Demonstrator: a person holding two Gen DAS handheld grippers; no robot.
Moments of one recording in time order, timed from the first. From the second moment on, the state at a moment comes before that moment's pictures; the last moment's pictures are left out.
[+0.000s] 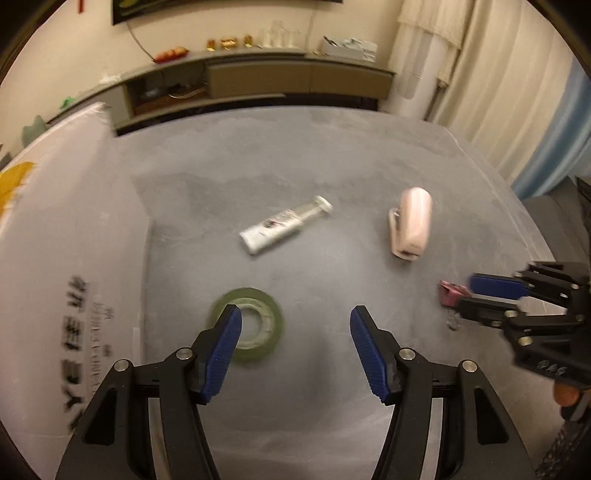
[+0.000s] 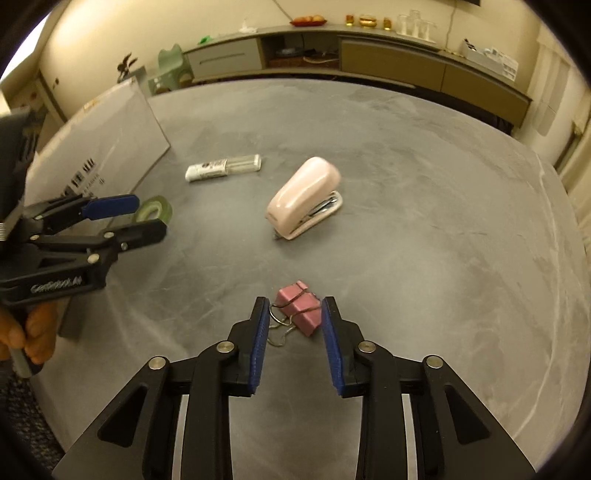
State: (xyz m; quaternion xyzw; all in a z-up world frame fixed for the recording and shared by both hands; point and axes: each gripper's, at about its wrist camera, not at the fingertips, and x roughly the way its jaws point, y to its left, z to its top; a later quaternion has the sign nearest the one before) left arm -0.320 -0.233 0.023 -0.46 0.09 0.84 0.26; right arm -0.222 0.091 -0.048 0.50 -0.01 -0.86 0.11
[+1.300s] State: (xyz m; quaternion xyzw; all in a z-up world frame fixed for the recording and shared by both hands) left arm -0.301 -0.213 0.003 -0.43 0.11 0.84 0.30; right arm -0.217 0.092 -0.065 0.48 -0.01 -0.88 0.06
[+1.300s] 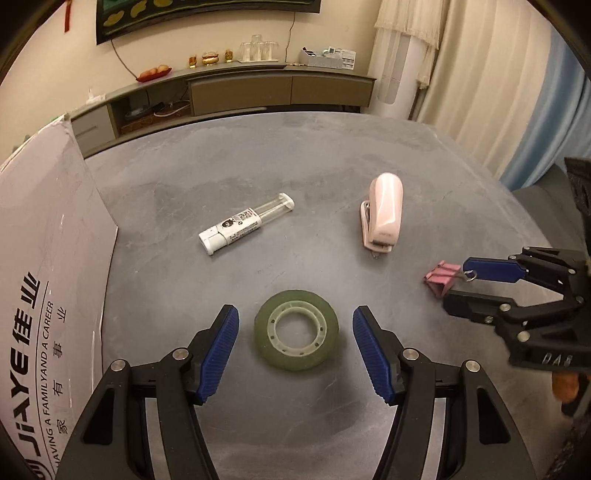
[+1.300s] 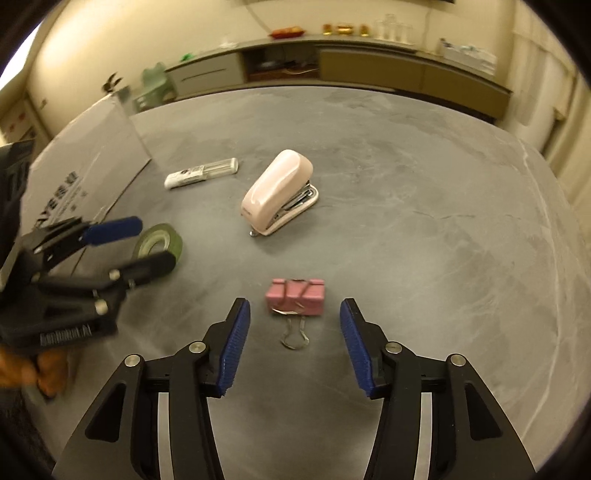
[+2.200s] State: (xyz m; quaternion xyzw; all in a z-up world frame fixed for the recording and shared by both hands) left arm -0.291 -0.217 0.025 -0.42 0.09 0.85 0.31; right arm -0.207 0.099 -0.035 0.45 -0.05 -0.89 0.05
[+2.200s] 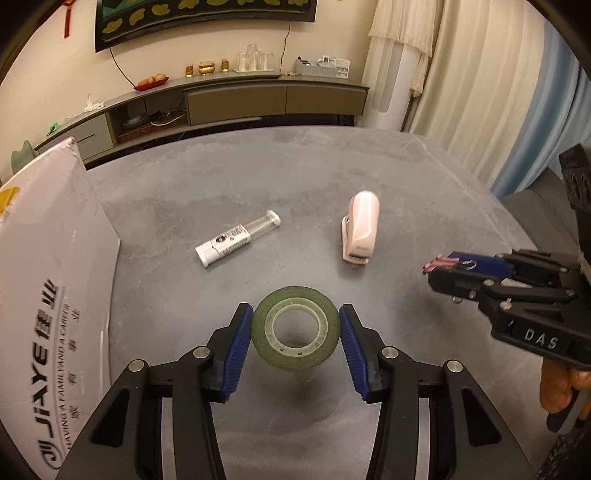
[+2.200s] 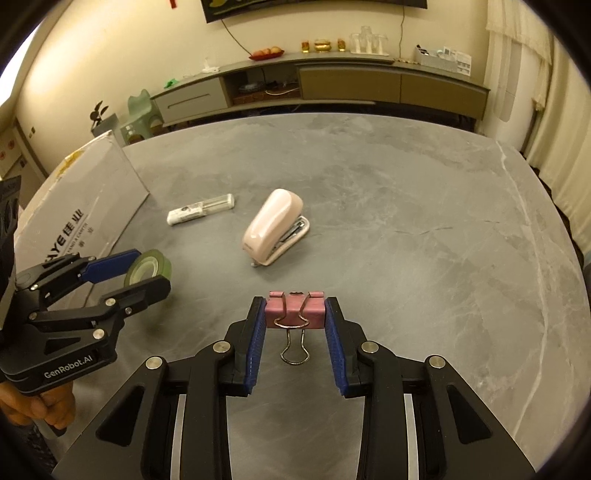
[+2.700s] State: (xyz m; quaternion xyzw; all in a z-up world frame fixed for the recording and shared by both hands) left arm -0.270 -0.252 0.078 -0.38 0.07 0.87 0.32; right arm -0.181 0.059 0.015 0.41 -0.04 -0.91 0.05
